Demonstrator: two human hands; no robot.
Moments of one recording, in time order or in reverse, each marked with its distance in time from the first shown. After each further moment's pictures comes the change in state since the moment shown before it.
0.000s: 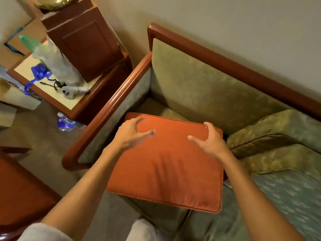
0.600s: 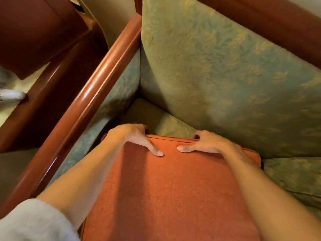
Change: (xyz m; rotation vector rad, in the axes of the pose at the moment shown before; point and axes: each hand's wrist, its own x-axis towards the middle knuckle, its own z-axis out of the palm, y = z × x) left_hand 0.295 -0.072 0.083 0.479 -0.765 -0.145; right_hand 0.269 0.011 0.088 -0.474 -0.455 0.216
